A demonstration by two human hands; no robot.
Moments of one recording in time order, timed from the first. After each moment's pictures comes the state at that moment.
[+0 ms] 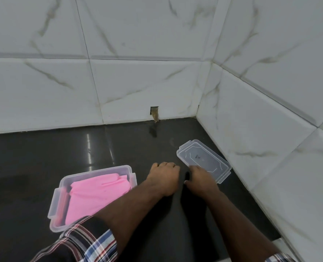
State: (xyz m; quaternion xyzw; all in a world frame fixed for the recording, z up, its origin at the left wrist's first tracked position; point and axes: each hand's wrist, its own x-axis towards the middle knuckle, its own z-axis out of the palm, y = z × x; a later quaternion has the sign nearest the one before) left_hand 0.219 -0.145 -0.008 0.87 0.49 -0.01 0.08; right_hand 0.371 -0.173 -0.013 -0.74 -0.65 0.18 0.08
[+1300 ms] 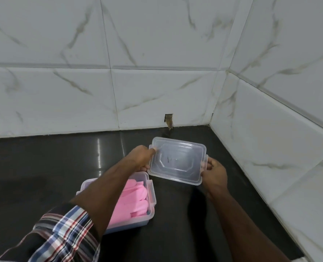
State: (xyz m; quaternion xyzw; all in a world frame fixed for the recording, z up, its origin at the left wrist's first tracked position) left_hand 0.107 -0.079 0.040 0.55 0.66 0.21 0.46; right_hand 0.341 -0.146 -0.004 -0.72 -0.36 0.34 0.49
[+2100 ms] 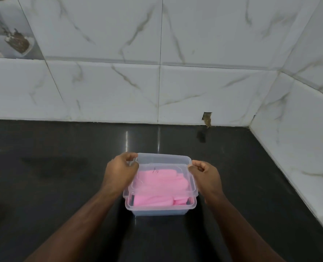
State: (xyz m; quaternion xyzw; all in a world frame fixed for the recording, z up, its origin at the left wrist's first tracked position) left_hand -0.046 -0.199 0.035 0.52 0.73 0.36 0.25; right_hand 0.200 -0.188 0.022 -0.65 -0.47 0.43 0.42
